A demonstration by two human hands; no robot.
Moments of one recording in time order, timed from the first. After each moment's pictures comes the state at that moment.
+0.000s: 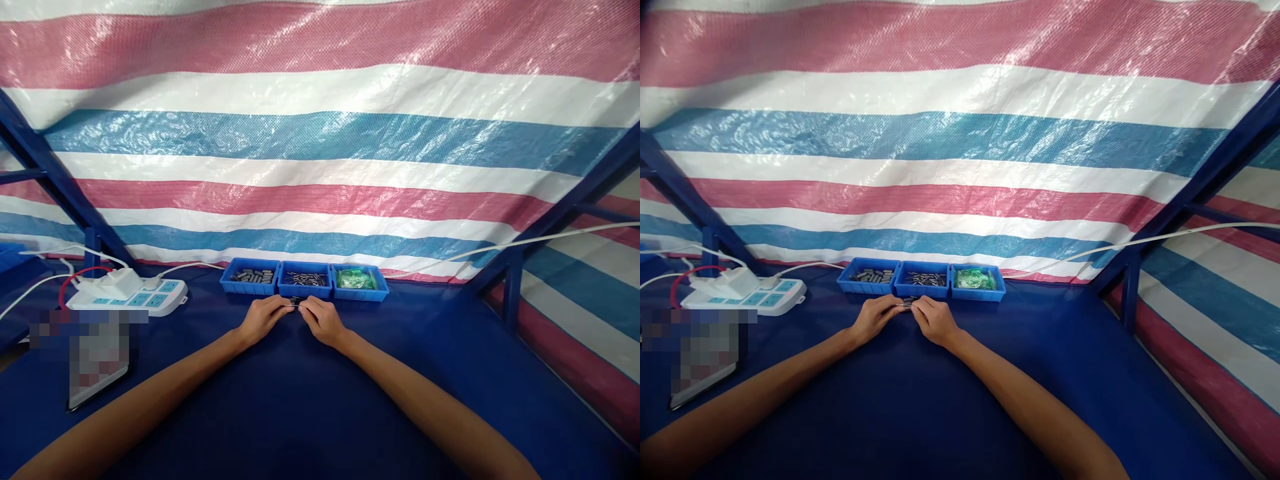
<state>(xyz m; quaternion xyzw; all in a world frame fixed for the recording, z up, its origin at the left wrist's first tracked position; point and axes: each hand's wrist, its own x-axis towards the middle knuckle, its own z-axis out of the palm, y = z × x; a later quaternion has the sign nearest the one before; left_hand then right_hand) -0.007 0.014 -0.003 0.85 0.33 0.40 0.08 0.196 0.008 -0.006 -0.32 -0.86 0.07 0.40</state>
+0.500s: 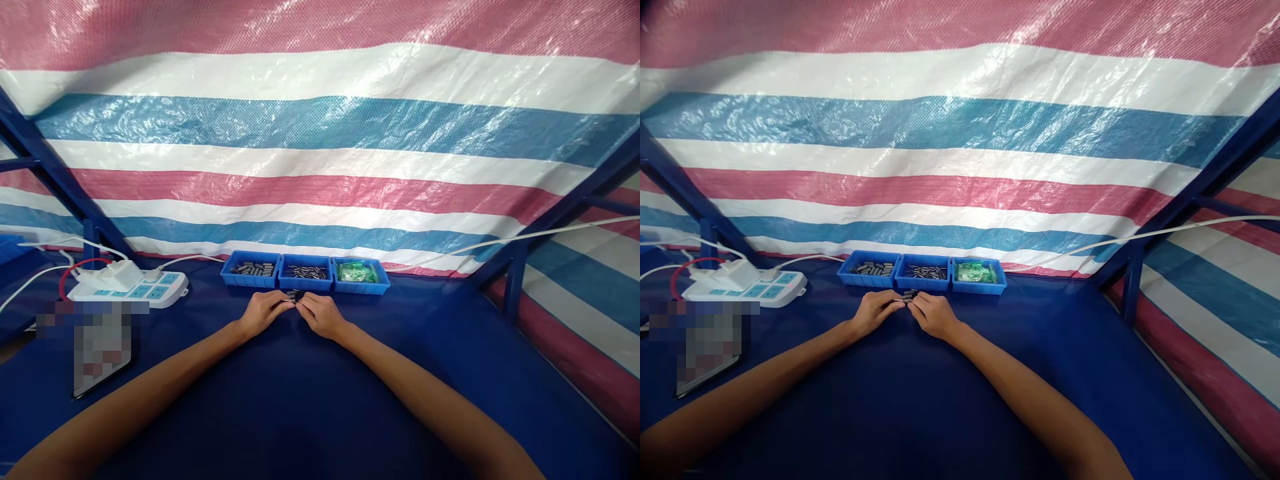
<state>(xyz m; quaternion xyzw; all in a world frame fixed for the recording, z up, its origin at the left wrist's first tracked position) -0.009 0.011 -0.001 0.86 0.33 0.39 0.08 0.195 0.008 -0.009 -0.32 -0.89 0.03 0.33</state>
